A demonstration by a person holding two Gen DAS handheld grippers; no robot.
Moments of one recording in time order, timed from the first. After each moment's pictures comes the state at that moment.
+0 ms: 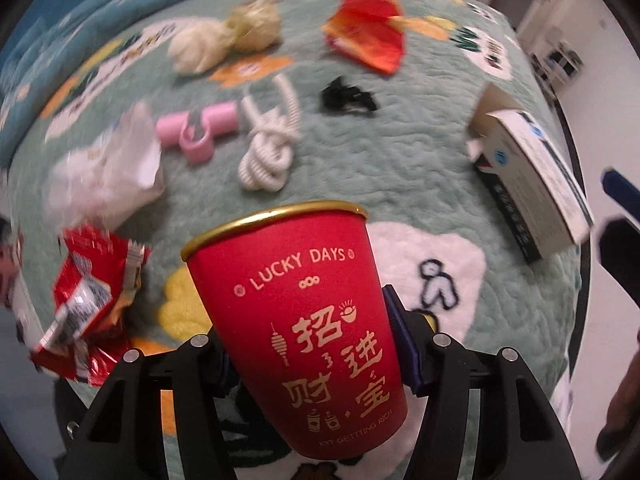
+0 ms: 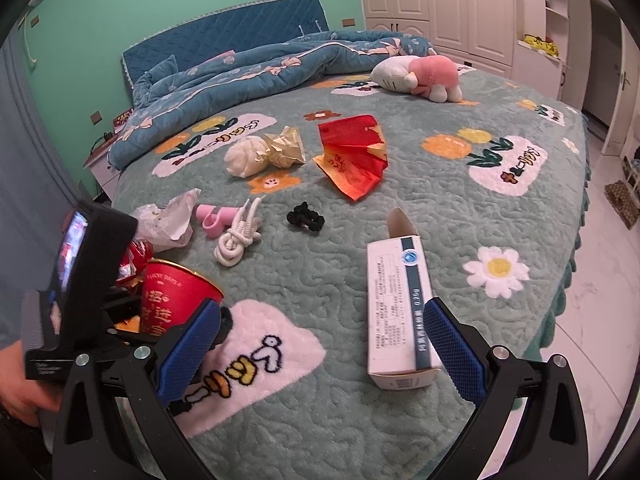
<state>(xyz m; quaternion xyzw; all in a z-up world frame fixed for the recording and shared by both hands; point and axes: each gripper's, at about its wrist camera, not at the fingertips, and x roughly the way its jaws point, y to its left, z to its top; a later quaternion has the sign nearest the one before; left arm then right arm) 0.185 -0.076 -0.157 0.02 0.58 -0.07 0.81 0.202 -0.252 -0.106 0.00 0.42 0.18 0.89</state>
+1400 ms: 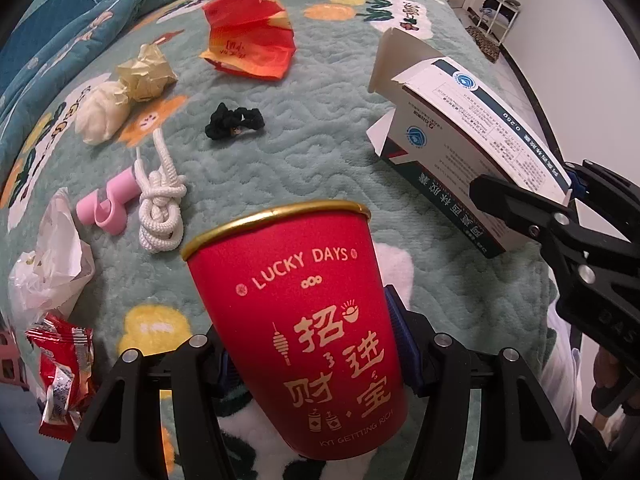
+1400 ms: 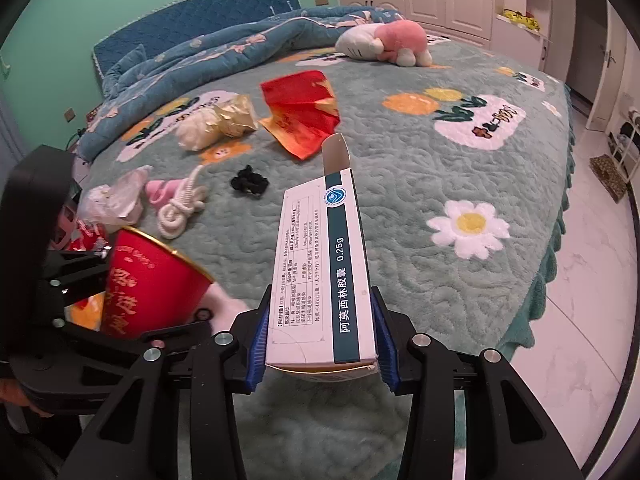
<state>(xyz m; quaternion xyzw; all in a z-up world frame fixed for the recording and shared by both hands) 0.194 -0.132 -0.162 0.09 0.57 -0.17 0.80 0.210 -0.282 -0.143 0.01 0.45 0.14 0.88</state>
